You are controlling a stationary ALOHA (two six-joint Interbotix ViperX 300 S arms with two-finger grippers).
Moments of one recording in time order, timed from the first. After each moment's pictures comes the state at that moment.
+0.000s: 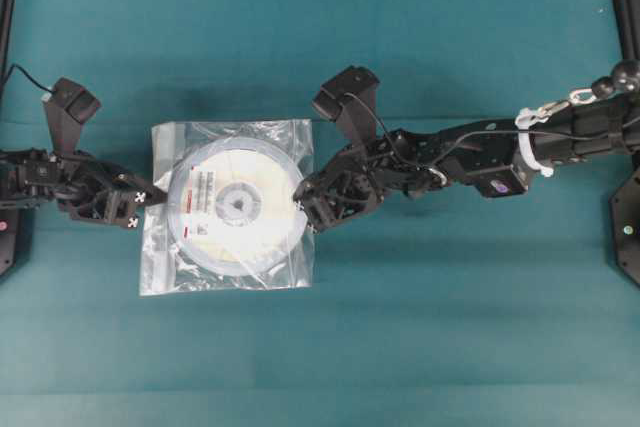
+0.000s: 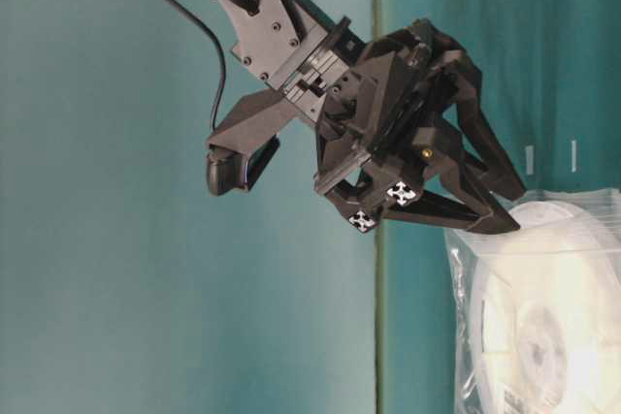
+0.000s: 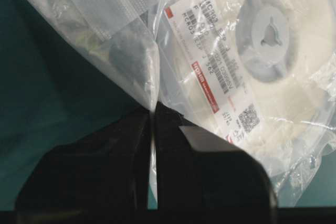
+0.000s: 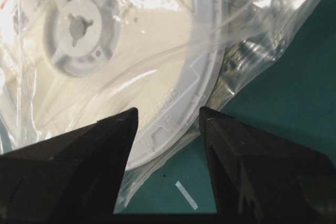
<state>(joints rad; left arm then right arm) 0.17 -0.16 1.32 0.01 -0.44 -0.95 -0.11 0.28 0.53 0.48 0.00 0.34</state>
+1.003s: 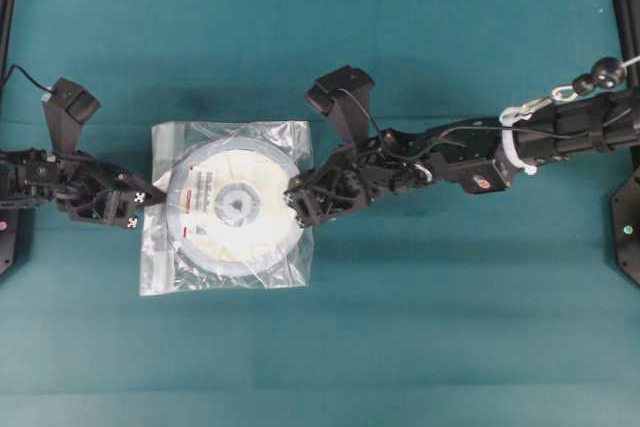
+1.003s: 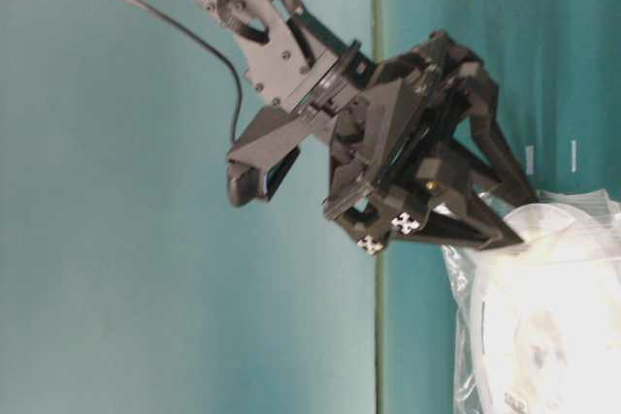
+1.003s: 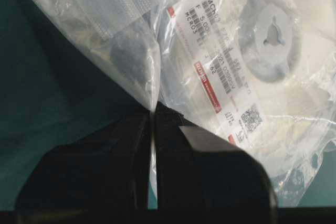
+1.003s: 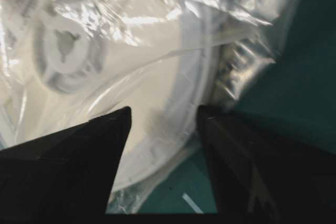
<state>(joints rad) 0.17 -0.16 1.33 0.01 -0.44 -0.95 -0.11 0.32 0.50 0.53 0.02 0.39</state>
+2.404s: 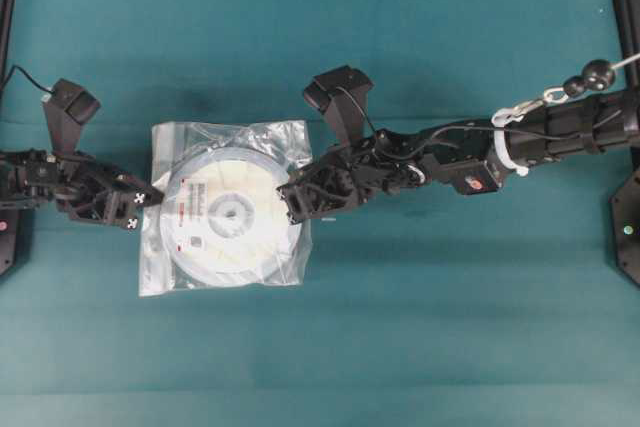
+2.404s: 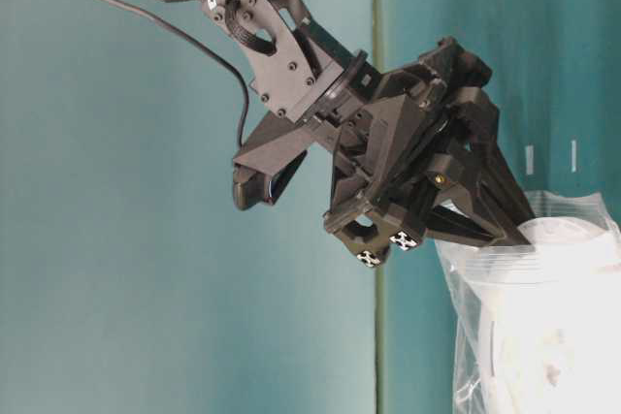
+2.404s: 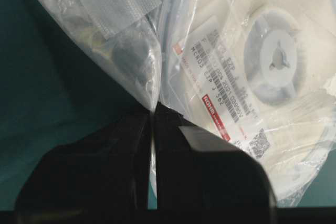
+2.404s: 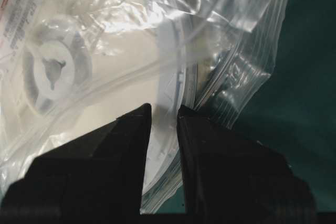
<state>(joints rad) 0.17 -0.16 1.33 0.01 -0.44 -0.95 -0.11 0.35 0.46 0.53 0.02 0.43</state>
